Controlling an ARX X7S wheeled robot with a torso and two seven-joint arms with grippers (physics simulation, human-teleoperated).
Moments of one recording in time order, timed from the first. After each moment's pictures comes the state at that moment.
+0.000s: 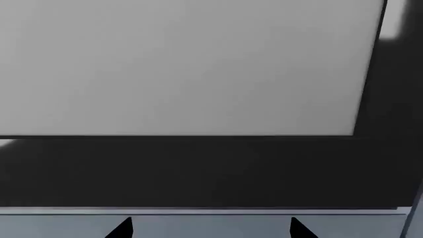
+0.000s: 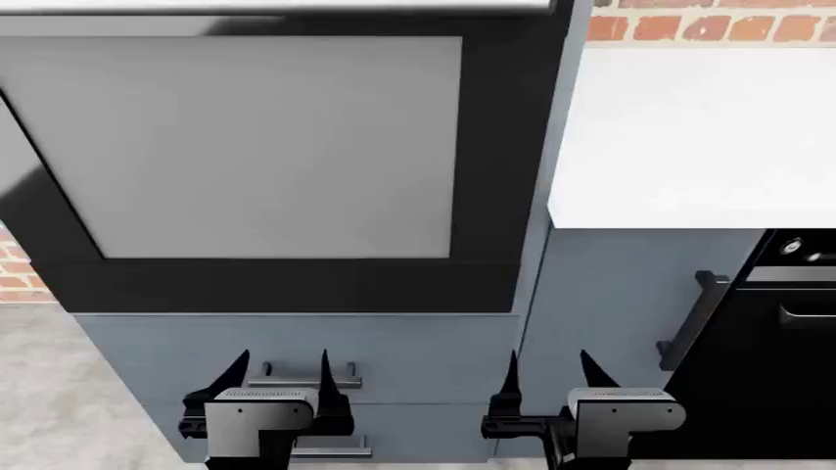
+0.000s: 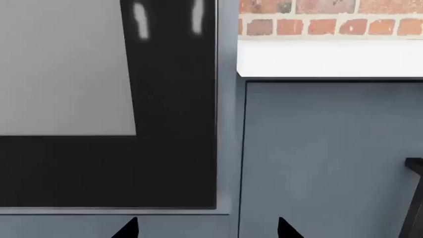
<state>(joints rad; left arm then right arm) 0.00 0.00 0.00 0.00 0.00 0.00 0.00 0.00 0.00 0.00 0.00 0.00 0.00 0.00</state>
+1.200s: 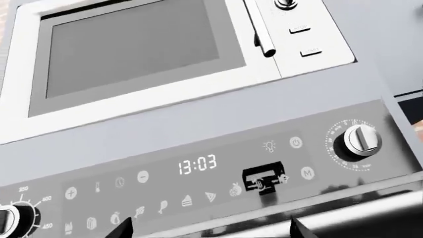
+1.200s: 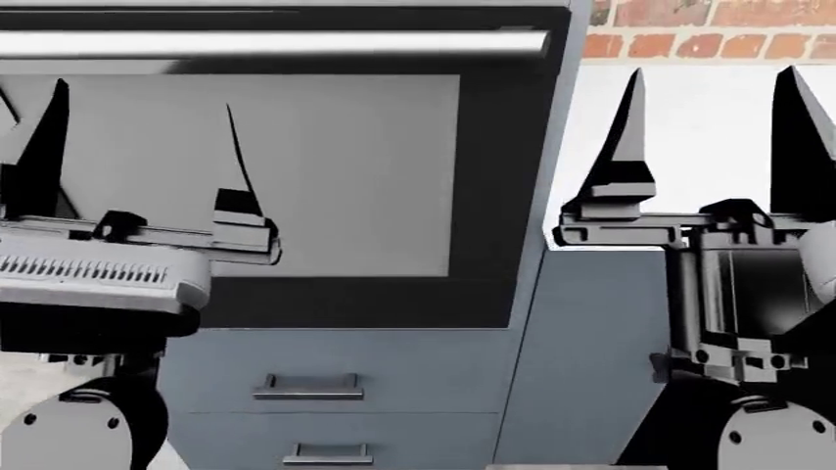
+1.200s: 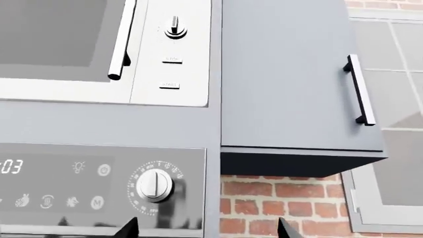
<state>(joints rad) -0.36 -0.24 0.02 0.67 0.01 -0.27 -0.04 0.41 0.16 -0.03 -0.83 0.11 0.49 0.14</state>
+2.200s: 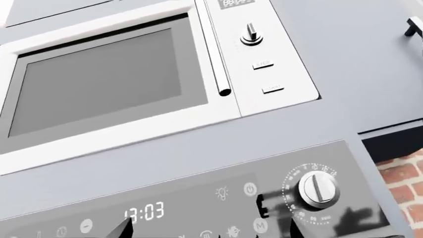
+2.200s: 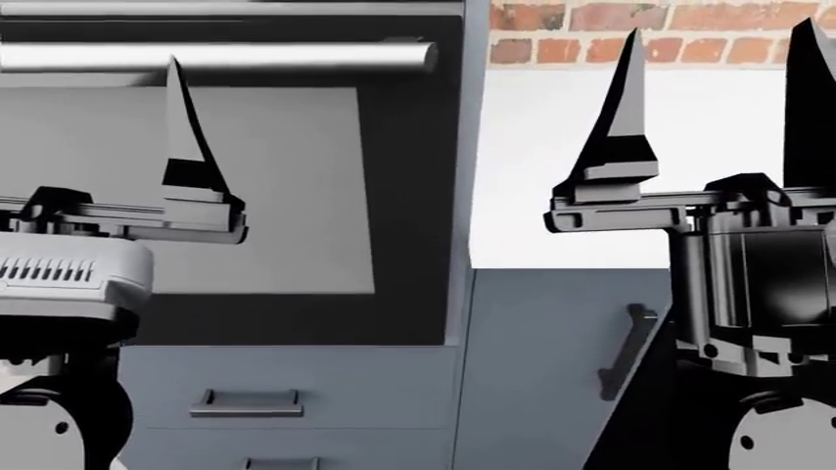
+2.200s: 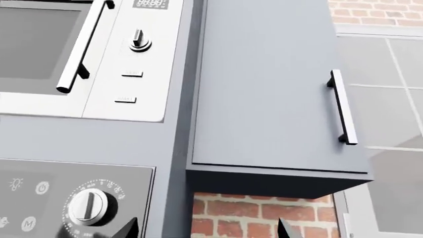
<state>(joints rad) -0.41 -0.28 -0.01 0.75 -0.03 -0.31 -0.06 0.49 0.20 -0.08 -0.90 0.14 0.56 0.18</state>
